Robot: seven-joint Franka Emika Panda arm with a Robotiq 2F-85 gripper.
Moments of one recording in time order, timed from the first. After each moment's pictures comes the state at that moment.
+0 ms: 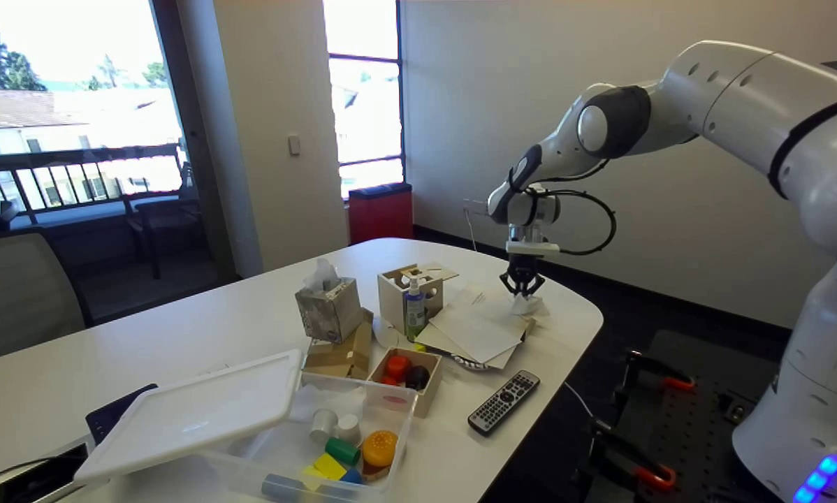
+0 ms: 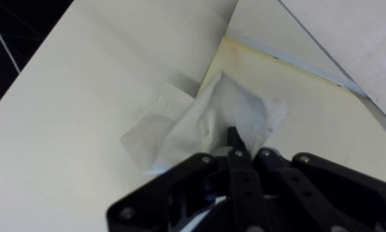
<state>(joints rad) -0.54 1.14 -0.16 -1.28 0.34 2.06 0.14</state>
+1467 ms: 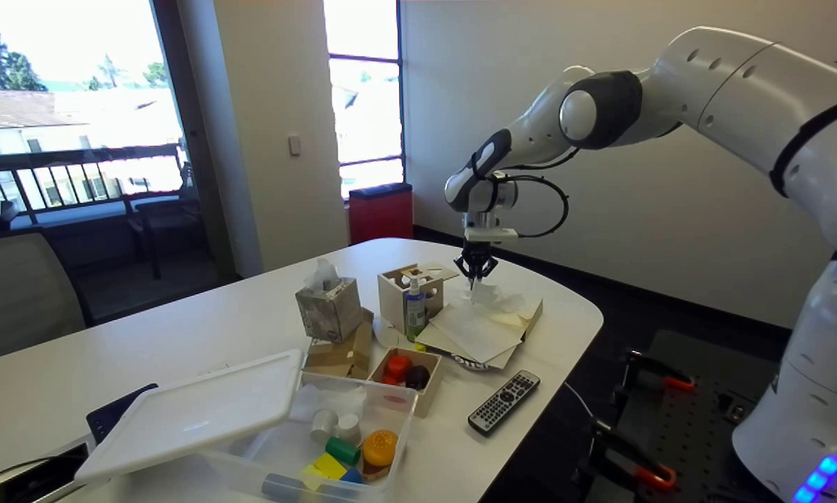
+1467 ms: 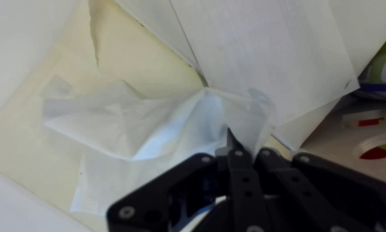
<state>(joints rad) -0.40 1.09 -0.10 -1.23 0.27 2.15 0.08</state>
